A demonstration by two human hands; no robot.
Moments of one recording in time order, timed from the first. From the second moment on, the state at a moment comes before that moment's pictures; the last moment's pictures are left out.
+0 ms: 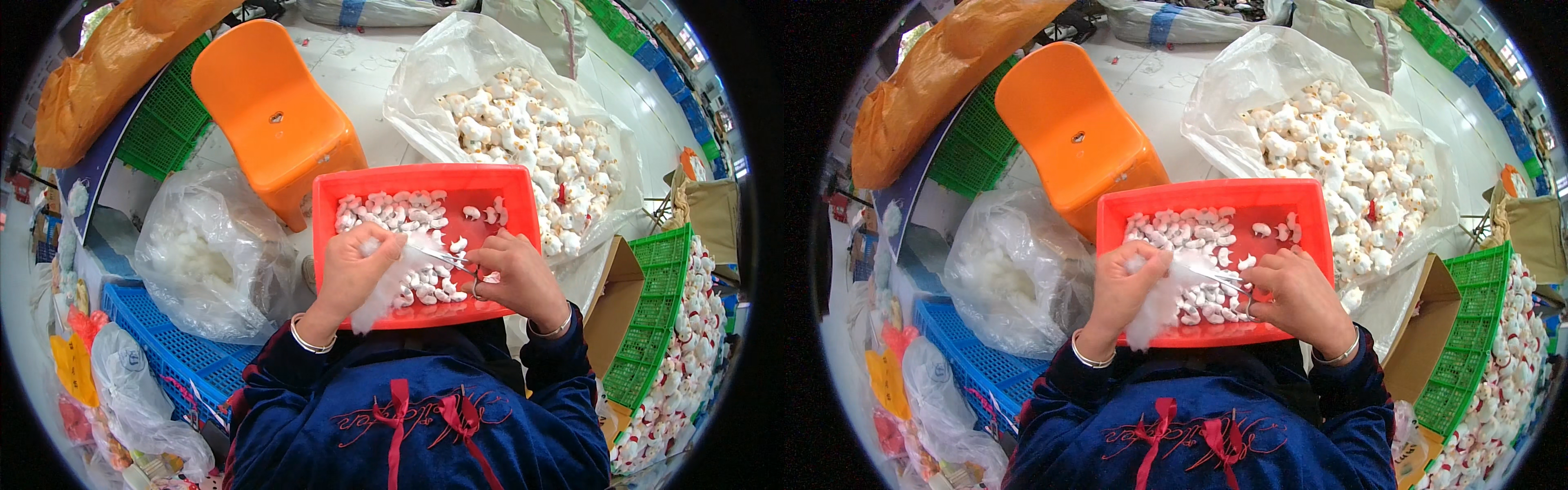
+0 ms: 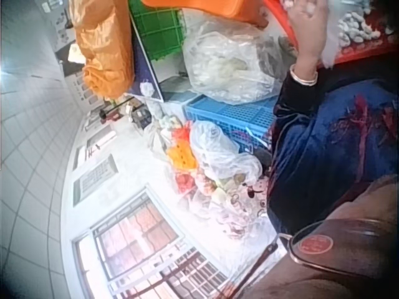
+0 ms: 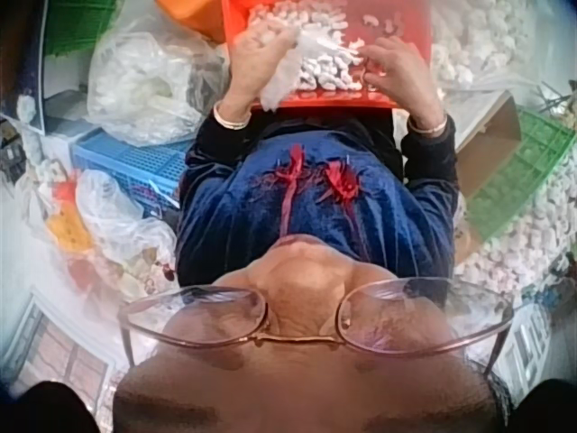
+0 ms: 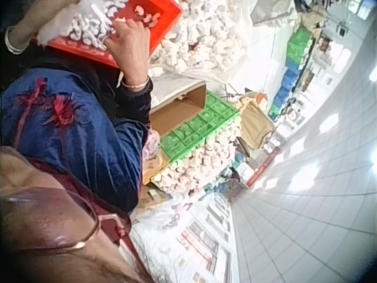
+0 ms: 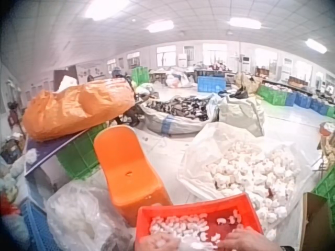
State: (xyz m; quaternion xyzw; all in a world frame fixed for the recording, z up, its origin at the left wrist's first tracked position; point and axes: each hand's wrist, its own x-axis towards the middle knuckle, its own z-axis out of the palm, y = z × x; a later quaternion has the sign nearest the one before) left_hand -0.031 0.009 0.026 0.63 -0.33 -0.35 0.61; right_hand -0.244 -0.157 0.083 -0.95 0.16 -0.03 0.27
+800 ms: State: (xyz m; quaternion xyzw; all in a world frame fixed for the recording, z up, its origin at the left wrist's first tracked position) left_hand -0.012 0.010 0.008 0.51 -0.23 -0.54 0.63; right_hand -0.252 -0.162 0.102 -0.95 0.18 -0.03 0.24
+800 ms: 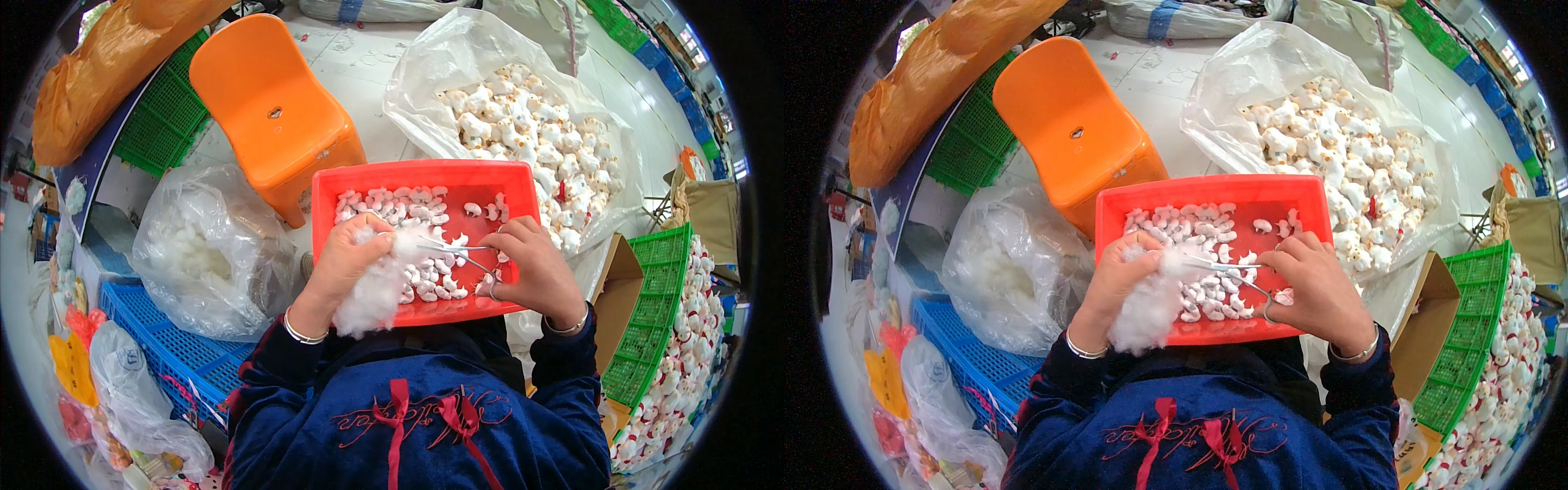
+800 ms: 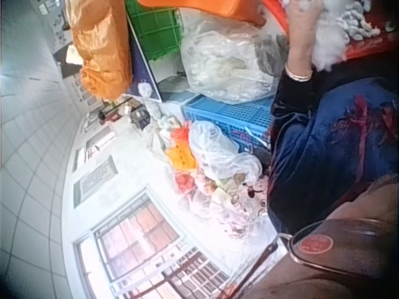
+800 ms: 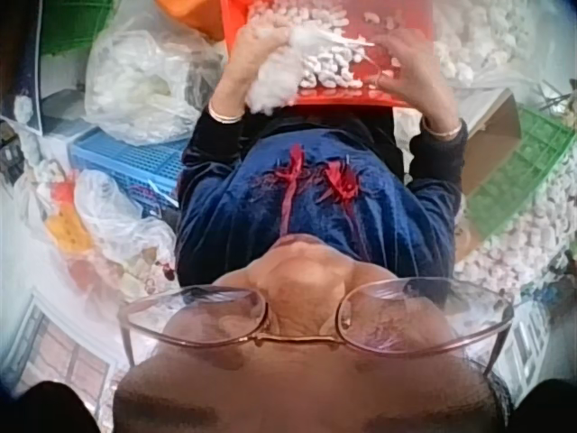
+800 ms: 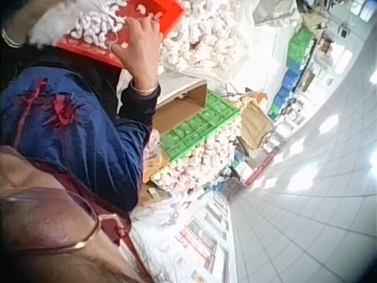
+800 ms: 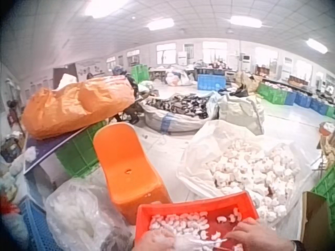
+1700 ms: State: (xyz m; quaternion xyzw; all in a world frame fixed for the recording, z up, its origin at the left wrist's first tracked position) left_hand -0.016 0.014 0.017 0.56 -0.24 -0.48 0.63; right_hand -0.248 -0.163 0.105 -0.96 0.15 -0.07 0.23
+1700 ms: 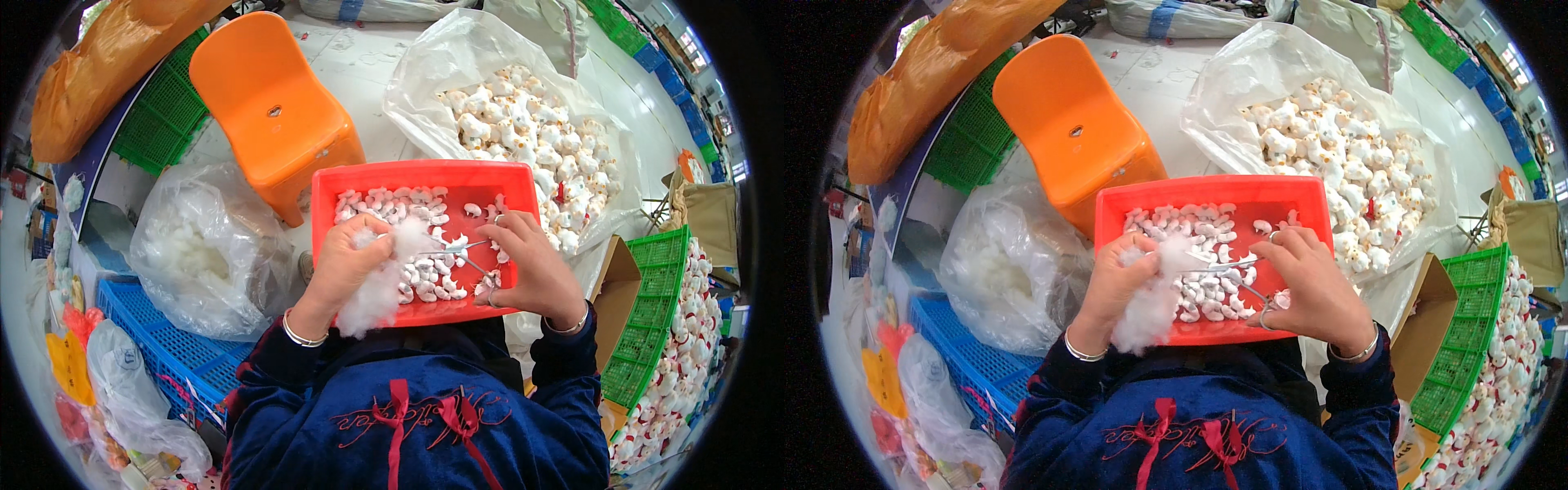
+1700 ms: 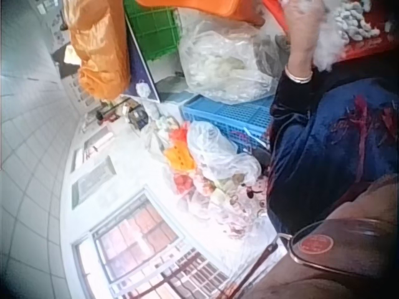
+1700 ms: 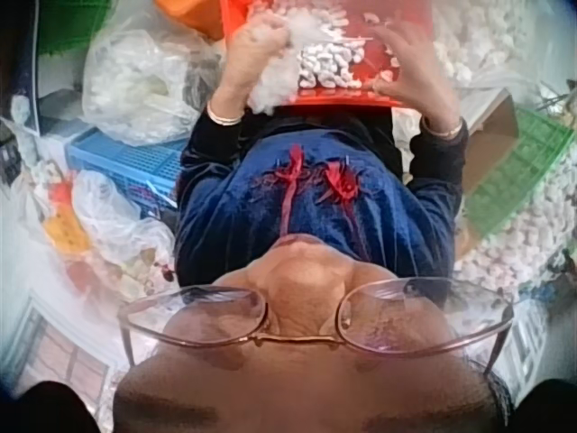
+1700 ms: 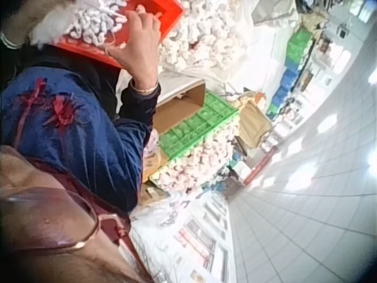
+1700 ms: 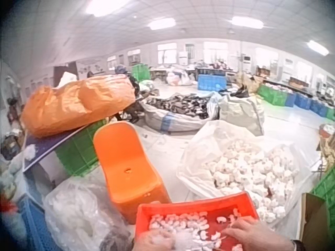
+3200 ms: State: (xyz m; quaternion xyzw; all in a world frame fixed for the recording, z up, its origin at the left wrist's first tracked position) left_hand -0.021 0.016 0.027 0.60 -0.25 -0.46 0.61; right_hand -0.235 -0.154 0.104 -0.98 0.14 -0.06 0.12
